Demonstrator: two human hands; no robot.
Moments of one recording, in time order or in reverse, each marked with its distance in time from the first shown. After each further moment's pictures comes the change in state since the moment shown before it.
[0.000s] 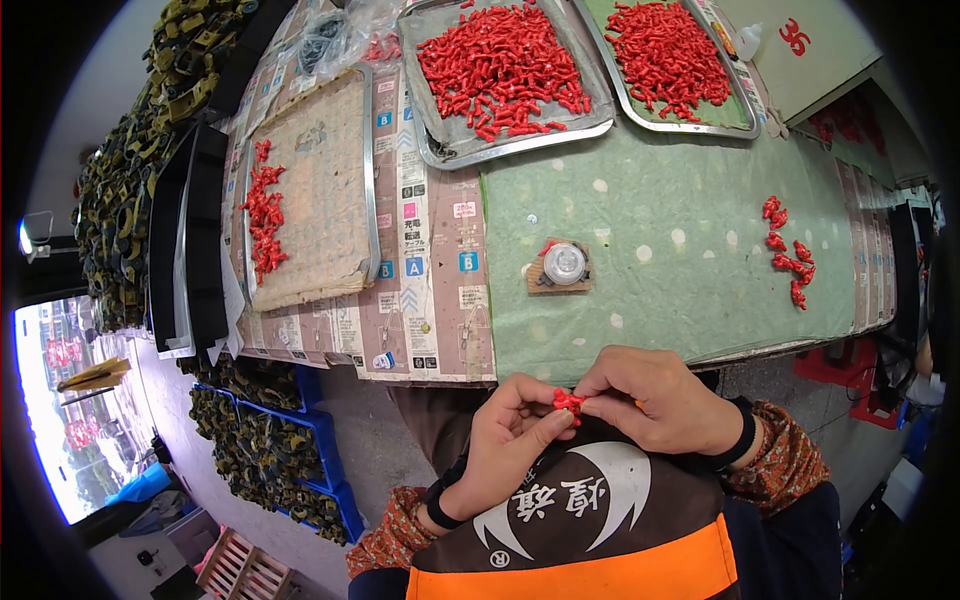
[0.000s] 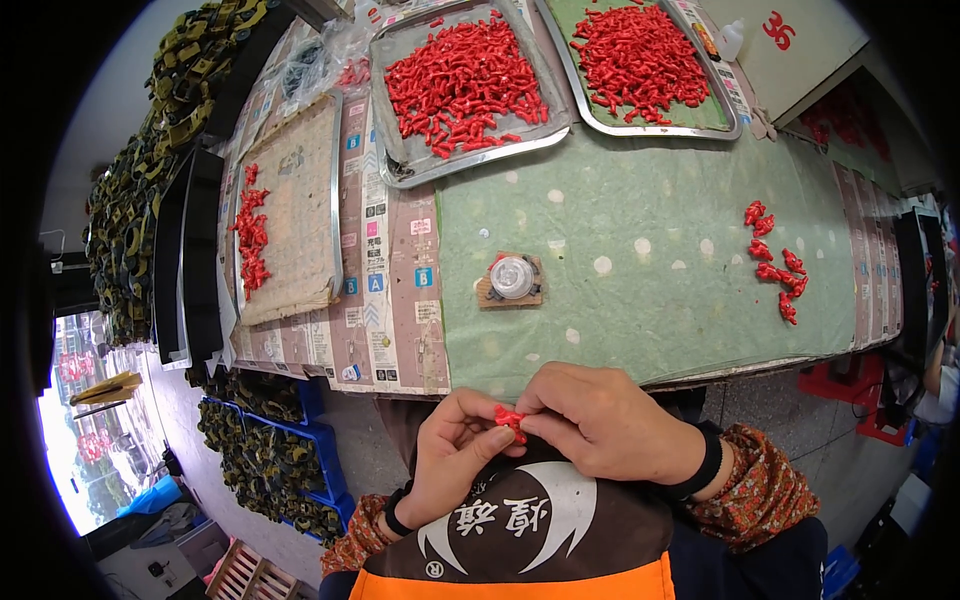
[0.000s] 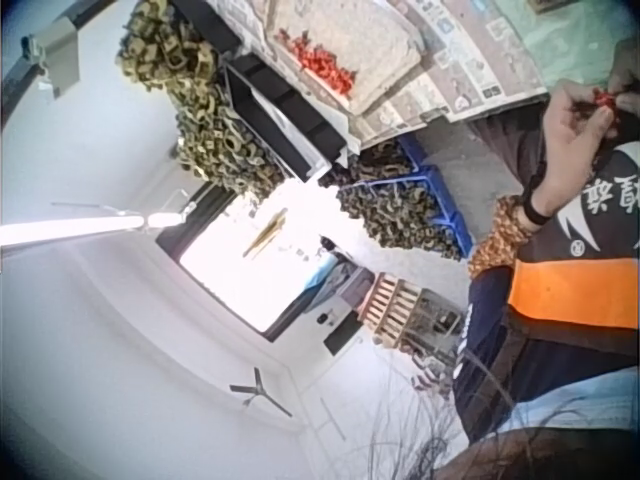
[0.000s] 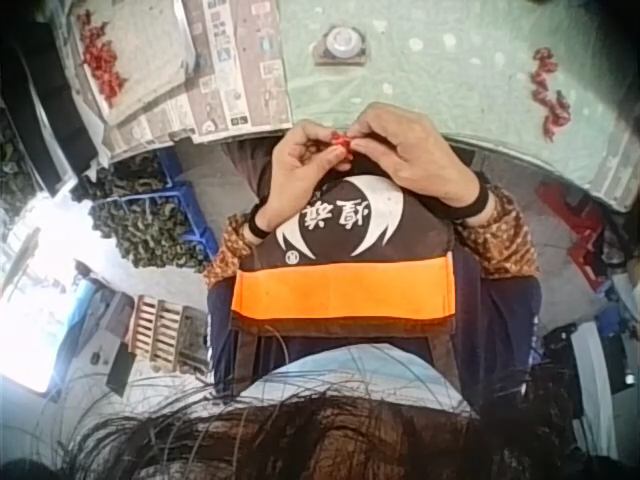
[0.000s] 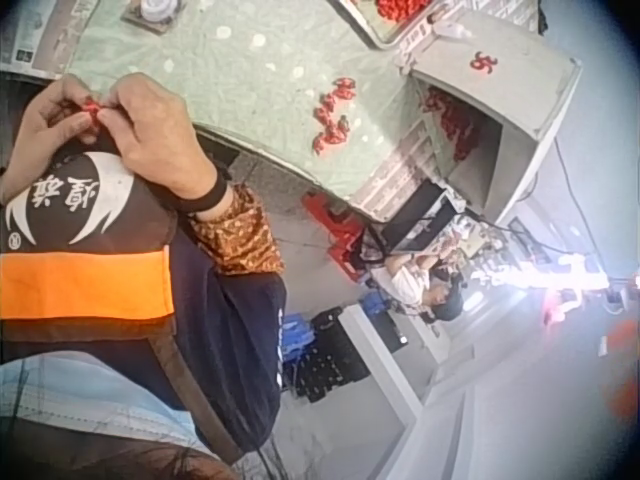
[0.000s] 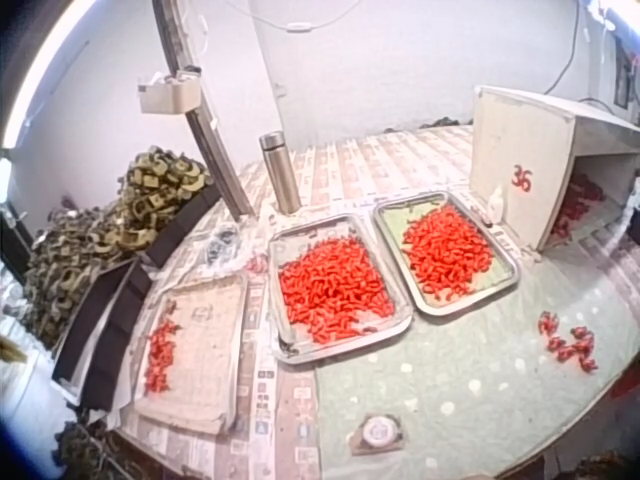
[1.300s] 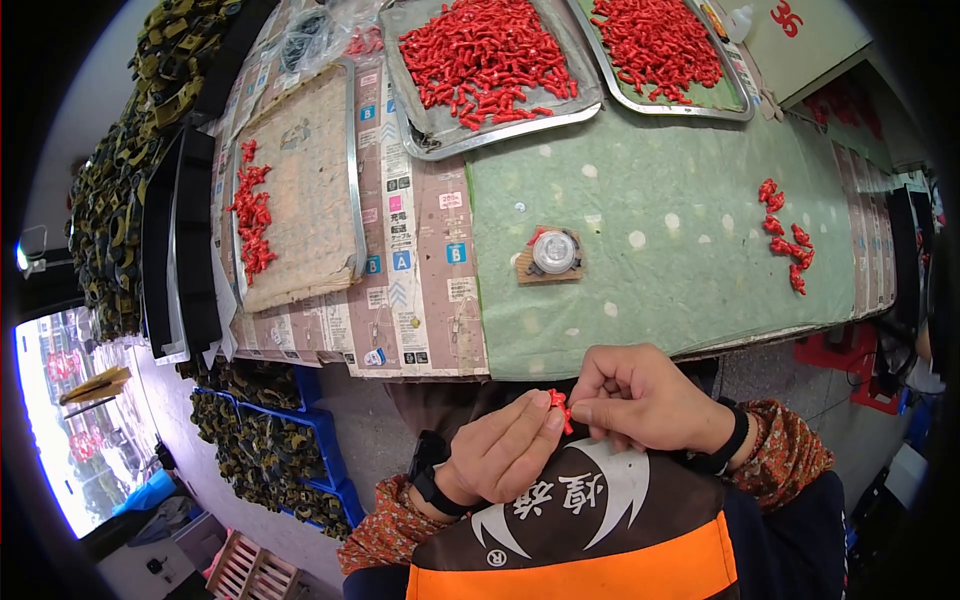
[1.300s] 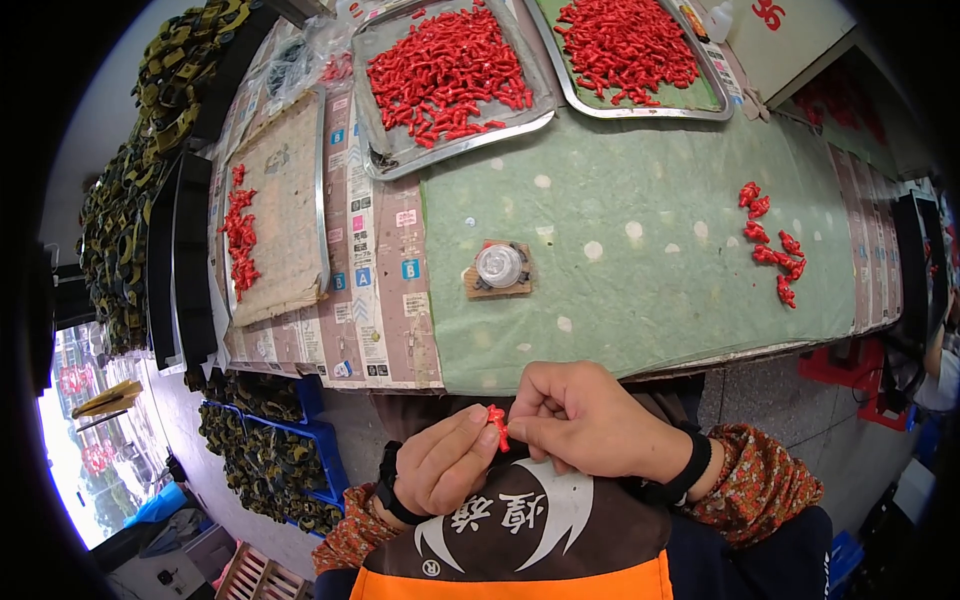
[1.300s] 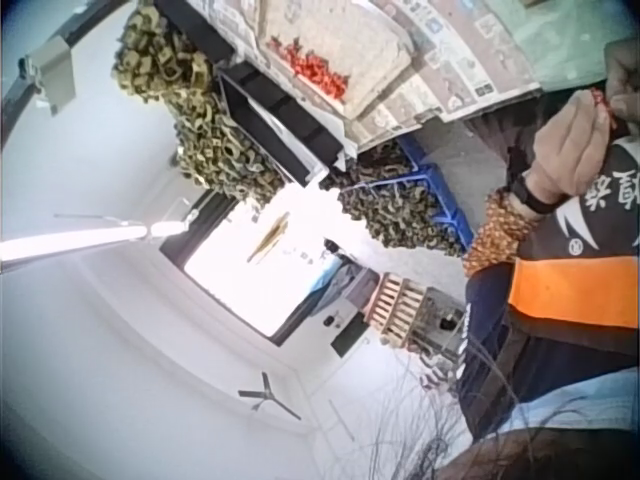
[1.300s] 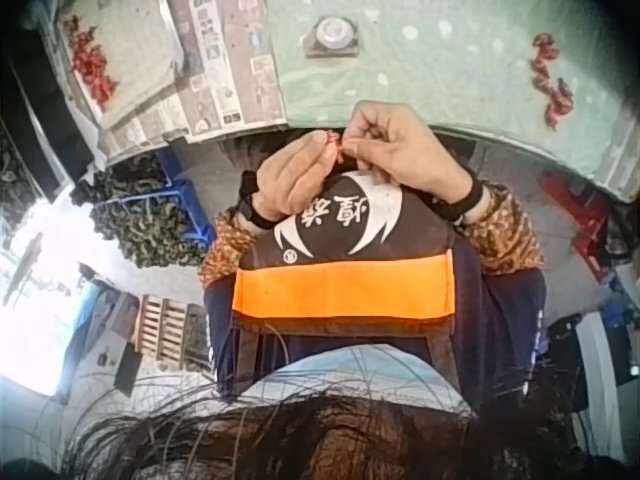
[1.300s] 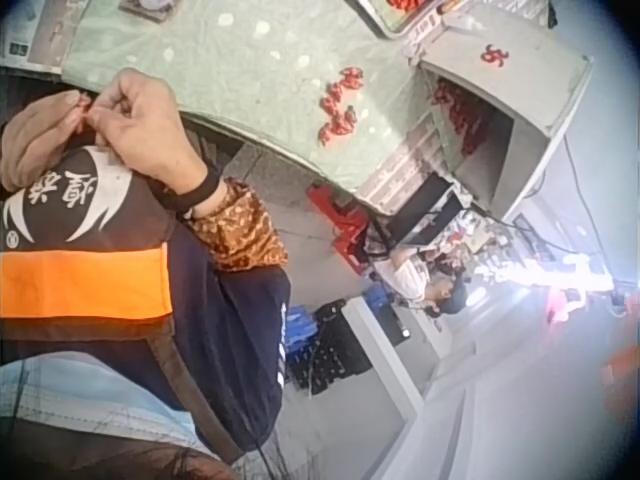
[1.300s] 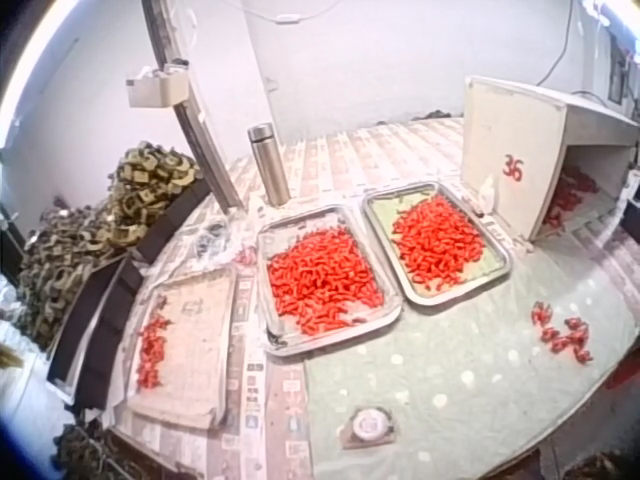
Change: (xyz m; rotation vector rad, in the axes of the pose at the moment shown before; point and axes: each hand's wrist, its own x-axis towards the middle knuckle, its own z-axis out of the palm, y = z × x) left_hand 0.004 0.005 -0.018 1.385 -0.056 1.260; right_hand -0.001 -0.011 0.007 0.660 -0.108 0.621
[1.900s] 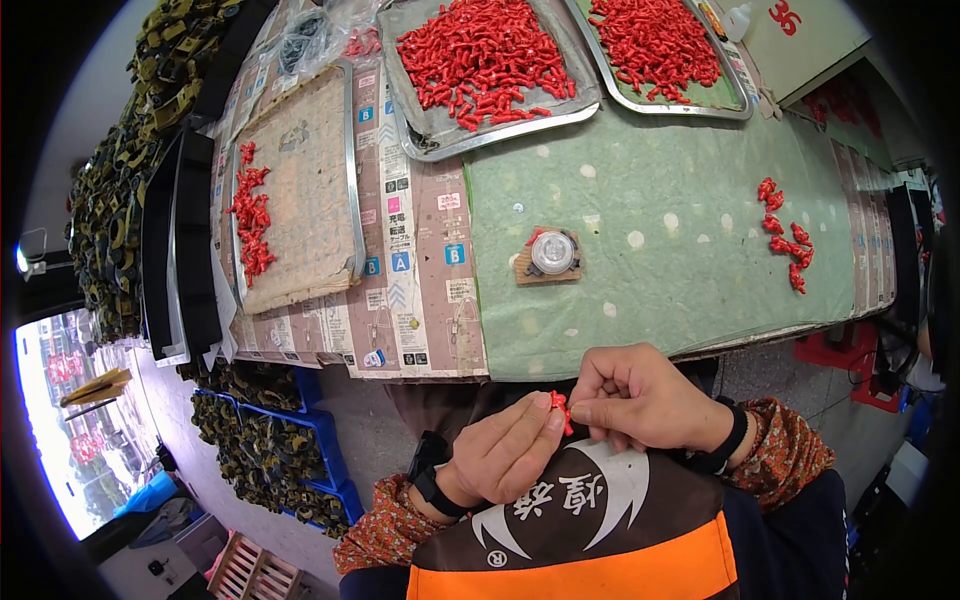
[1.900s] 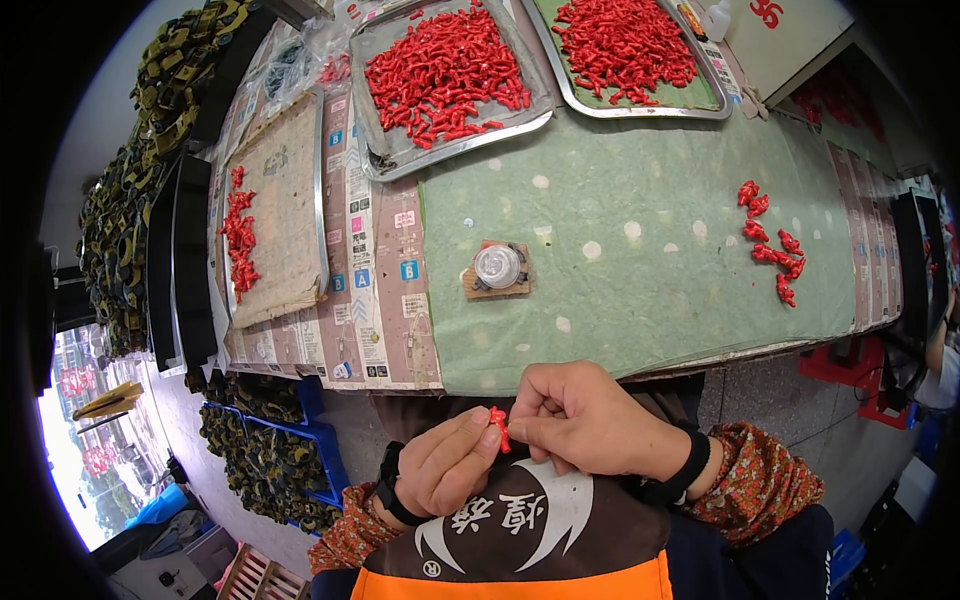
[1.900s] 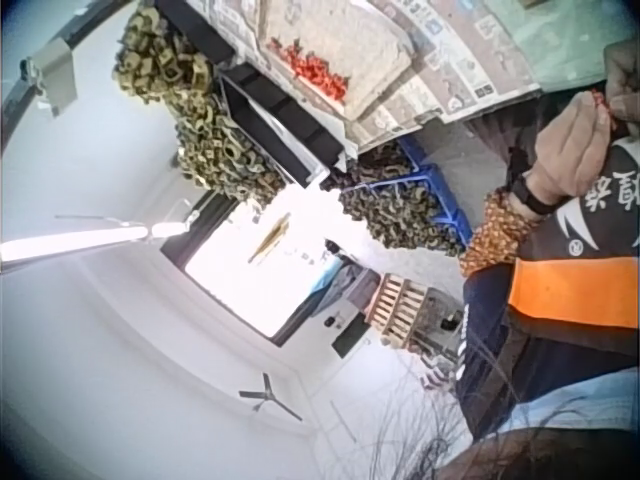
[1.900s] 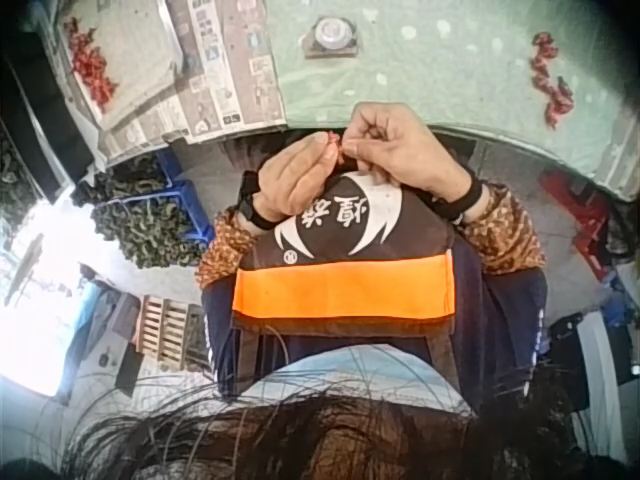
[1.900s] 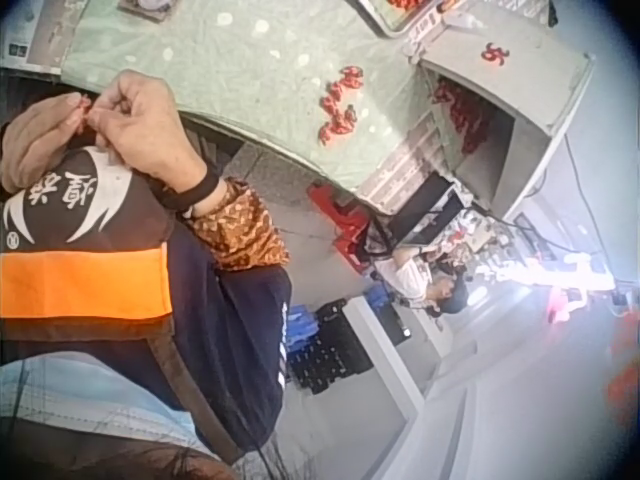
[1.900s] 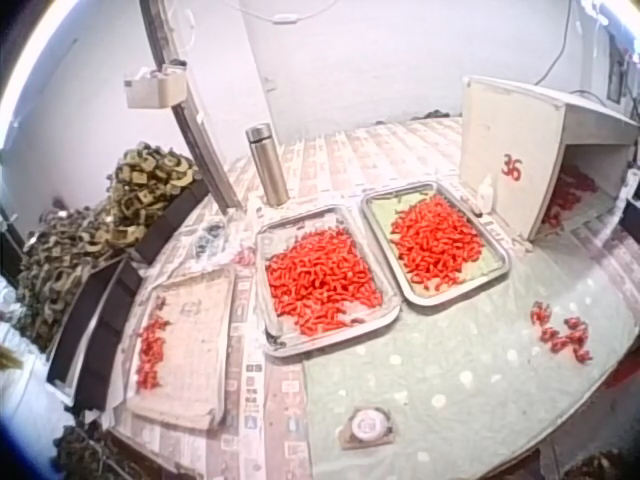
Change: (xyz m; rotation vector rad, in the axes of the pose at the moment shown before) left_hand -0.003 0.002 0.001 -0.023 -0.021 -0.014; right_hand 0.001 0.000 -0.001 0.010 -0.005 0.031
